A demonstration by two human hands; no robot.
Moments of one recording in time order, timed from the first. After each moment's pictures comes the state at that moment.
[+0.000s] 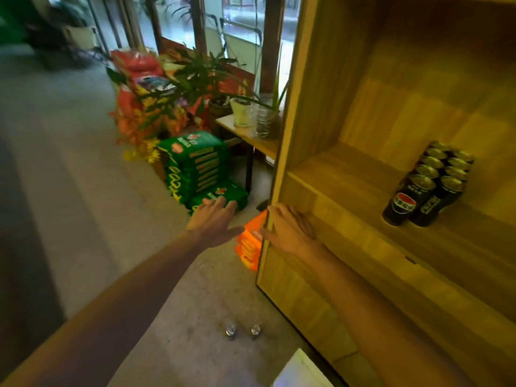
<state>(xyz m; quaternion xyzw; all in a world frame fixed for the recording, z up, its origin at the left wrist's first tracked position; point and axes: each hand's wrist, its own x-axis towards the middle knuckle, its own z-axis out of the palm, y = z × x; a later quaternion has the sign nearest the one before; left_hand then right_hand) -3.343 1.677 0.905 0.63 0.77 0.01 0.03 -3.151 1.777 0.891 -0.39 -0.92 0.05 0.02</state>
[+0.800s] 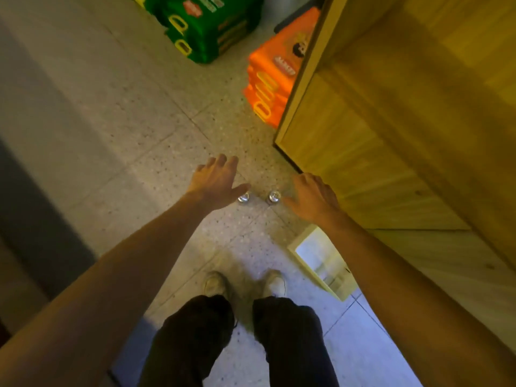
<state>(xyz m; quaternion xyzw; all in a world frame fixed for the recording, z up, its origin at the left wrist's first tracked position) -3.361 1.630 0.421 0.58 0.78 -0.02 0.23 -3.138 1.725 0.410 -0.44 -0.86 0.16 -0.19</state>
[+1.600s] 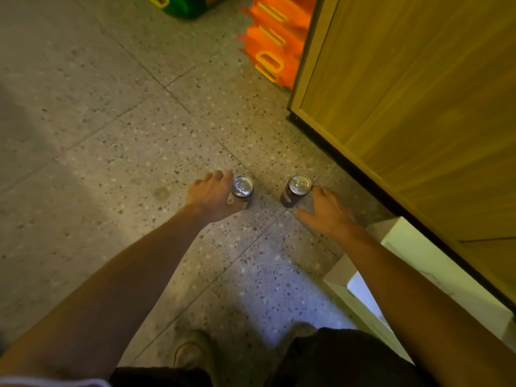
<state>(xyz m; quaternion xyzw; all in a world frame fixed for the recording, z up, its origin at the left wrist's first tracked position) -3.363 1.632 -0.014 0.59 0.79 -0.03 0.20 -3.099 1.744 -0.032 -0.52 -0.81 0.25 -0.10</state>
